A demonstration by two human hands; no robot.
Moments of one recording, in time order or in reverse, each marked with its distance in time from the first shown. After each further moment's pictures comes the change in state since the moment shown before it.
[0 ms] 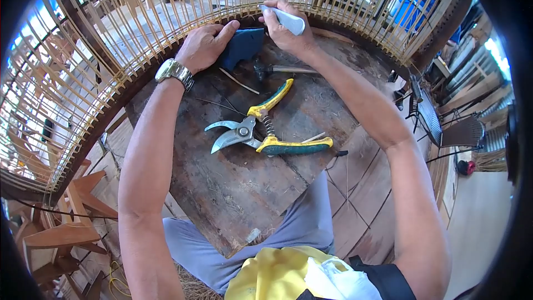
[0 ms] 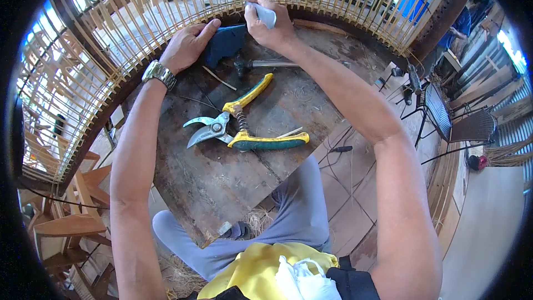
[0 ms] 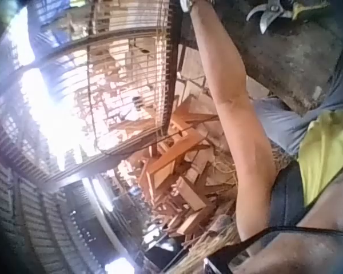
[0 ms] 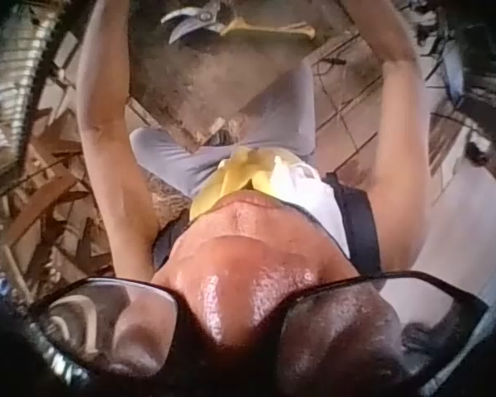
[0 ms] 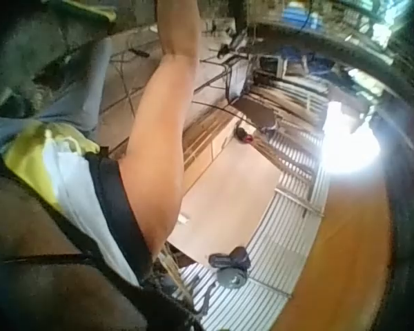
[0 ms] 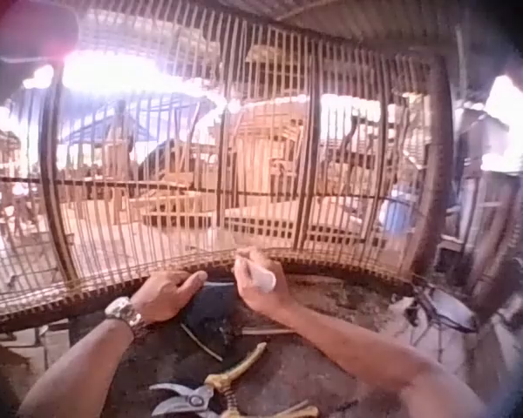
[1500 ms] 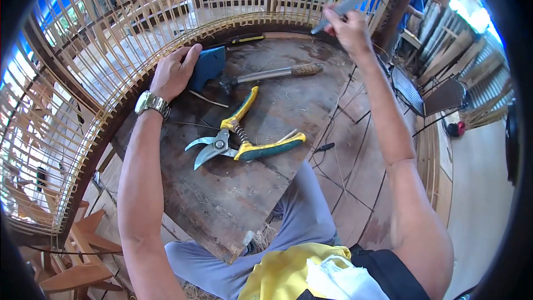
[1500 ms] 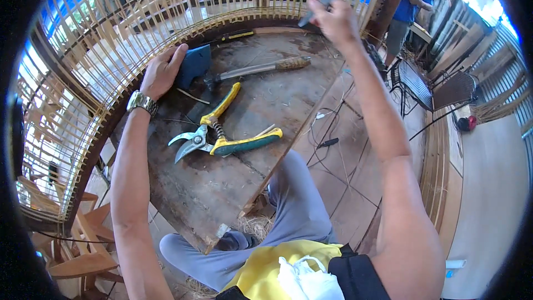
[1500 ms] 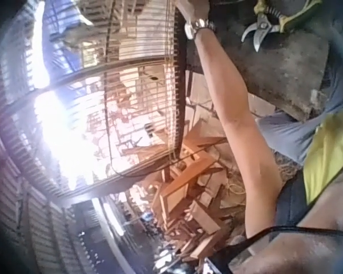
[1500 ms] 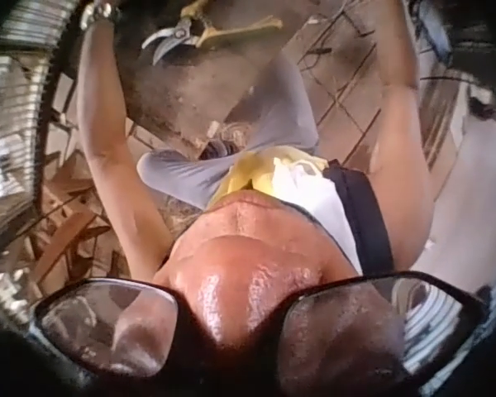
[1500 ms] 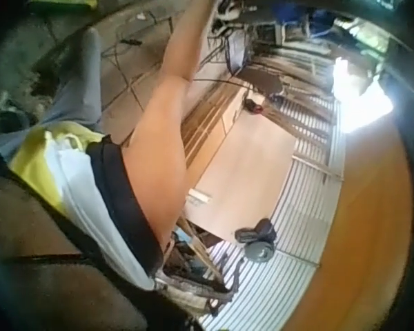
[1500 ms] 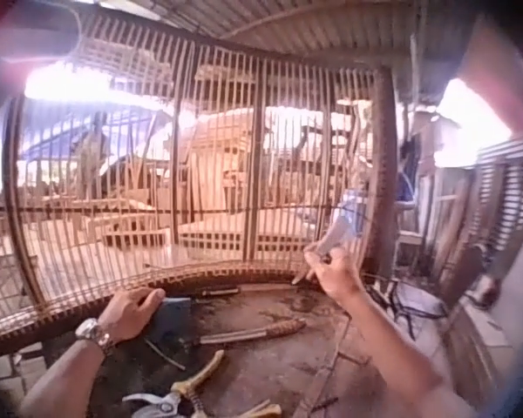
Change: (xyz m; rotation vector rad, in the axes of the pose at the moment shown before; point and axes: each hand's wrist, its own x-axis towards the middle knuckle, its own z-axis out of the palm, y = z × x) left_hand -0.001 0.005 0.004 -0.083 0.042 0.052; right_hand -0.045 -0.012 -0.207 -0.071 0.282 0.392
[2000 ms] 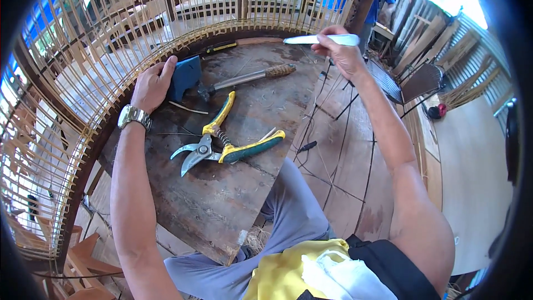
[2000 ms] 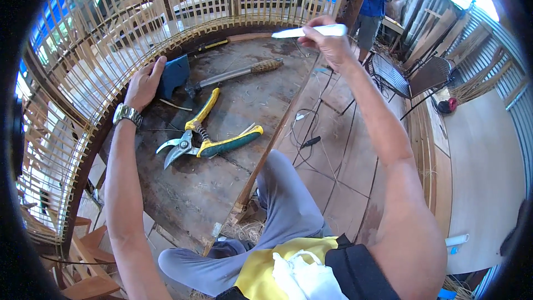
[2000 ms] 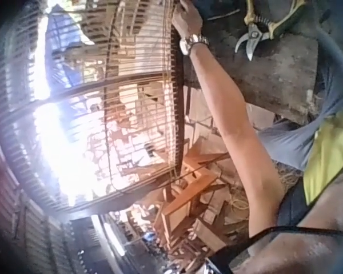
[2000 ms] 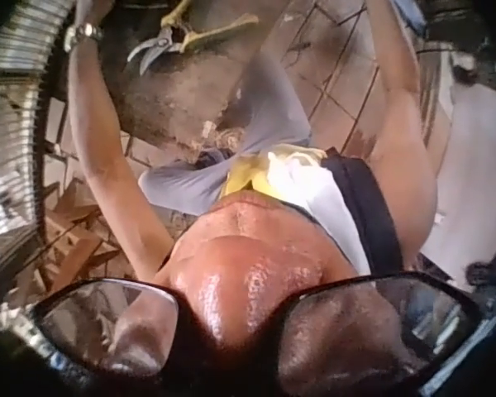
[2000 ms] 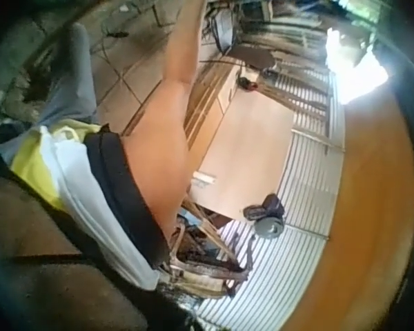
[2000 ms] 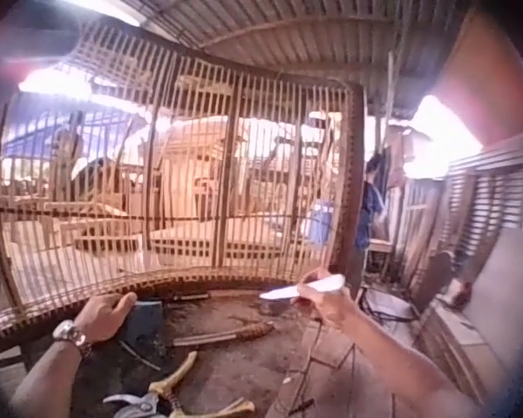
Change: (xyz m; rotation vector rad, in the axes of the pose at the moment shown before) left_hand 0.004 -0.008 0.002 -0.008 -0.021 -0.039; right_hand -0.045 0.018 -0.061 0.334 -0.201 0.222
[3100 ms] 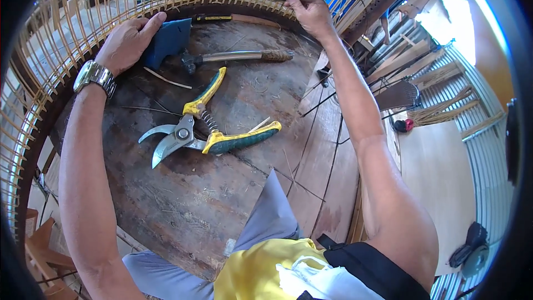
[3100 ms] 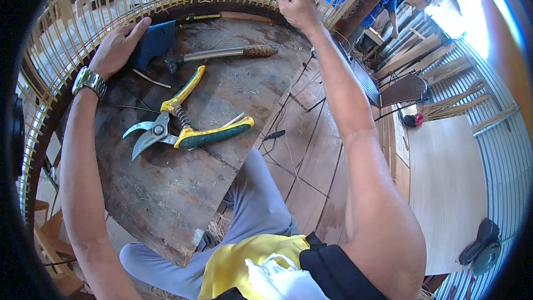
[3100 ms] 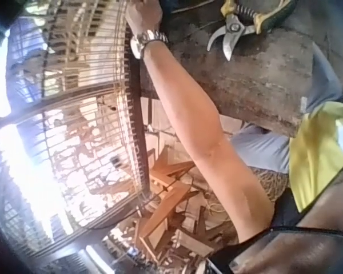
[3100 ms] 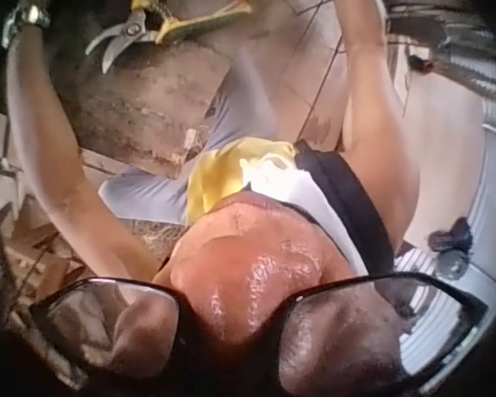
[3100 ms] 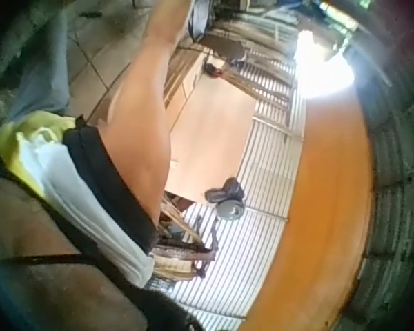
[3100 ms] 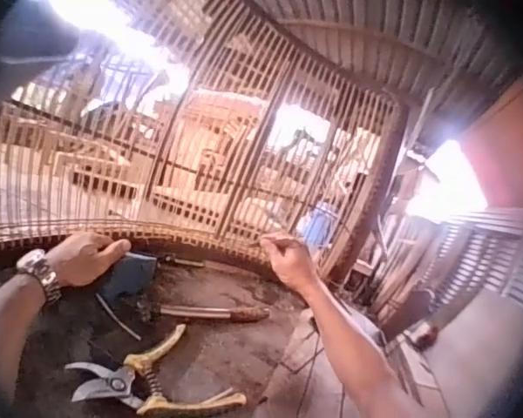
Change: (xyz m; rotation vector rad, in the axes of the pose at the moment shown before) left_hand 0.009 -0.016 0.005 0.026 -0.033 0.052; right_hand 0.104 0.021 0.050 -0.725 -0.018 -0.558
